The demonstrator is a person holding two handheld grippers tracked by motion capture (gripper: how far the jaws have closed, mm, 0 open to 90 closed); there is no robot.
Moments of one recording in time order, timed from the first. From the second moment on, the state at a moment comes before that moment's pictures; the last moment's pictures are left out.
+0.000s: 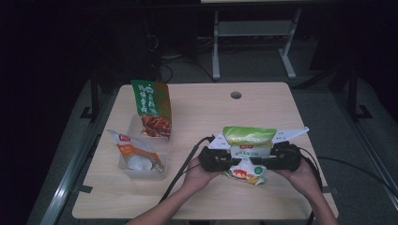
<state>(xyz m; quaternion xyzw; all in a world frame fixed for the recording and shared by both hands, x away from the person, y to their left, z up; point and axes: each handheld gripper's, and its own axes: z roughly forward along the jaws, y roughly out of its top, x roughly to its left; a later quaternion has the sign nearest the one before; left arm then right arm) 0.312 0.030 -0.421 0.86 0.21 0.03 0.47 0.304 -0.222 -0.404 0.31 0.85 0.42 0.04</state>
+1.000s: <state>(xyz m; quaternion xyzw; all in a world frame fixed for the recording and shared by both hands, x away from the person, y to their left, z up) 0.253 0.089 -0.417 0.85 0.22 0.08 0.47 0.310 -0.204 -0.368 0.32 0.84 0.44 0.05</state>
